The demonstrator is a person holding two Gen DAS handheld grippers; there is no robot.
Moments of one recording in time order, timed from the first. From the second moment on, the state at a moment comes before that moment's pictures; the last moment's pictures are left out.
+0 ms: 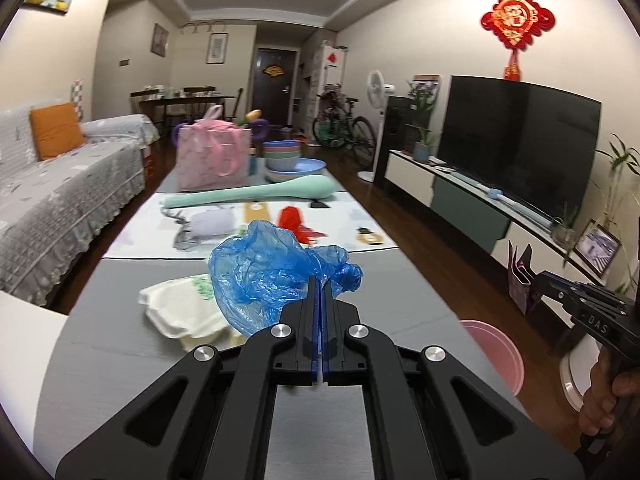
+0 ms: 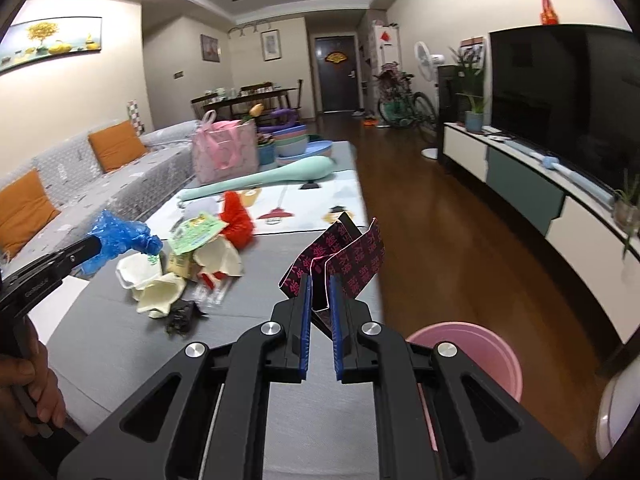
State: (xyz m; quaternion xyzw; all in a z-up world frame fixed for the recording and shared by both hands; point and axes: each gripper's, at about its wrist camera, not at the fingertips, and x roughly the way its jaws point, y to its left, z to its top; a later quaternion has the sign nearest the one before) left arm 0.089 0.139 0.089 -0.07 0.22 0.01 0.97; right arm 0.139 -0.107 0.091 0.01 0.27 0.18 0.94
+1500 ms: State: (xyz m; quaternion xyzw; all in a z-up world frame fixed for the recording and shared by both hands) left arm 0.204 -0.128 -0.005 -0.01 0.36 -0.22 0.91; right arm 0.208 -0.271 0.031 0.09 0.34 0.03 0.93
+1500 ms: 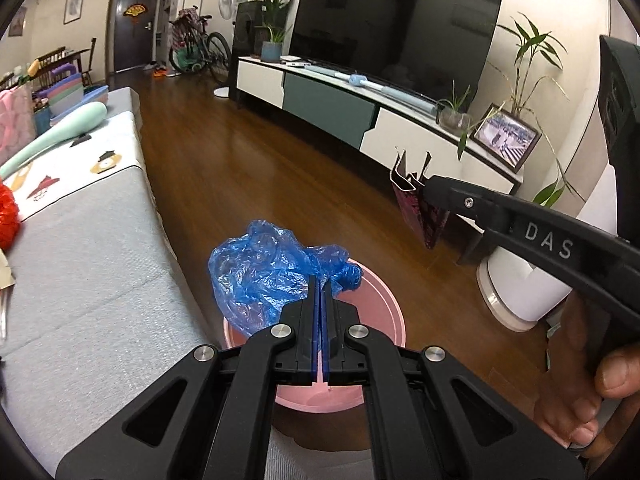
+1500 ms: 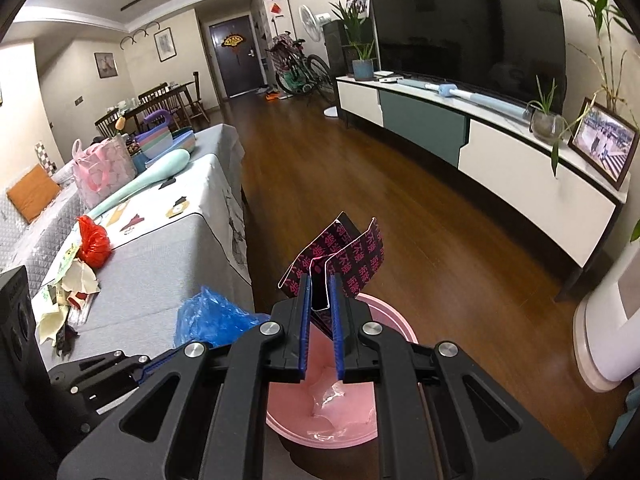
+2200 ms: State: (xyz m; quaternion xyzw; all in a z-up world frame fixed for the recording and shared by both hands) left arm 0.211 -0.099 -0.003 -0.02 0.36 -0.19 0.91; right arm 0.215 -0.273 0.031 0.09 0.34 0.00 0.94
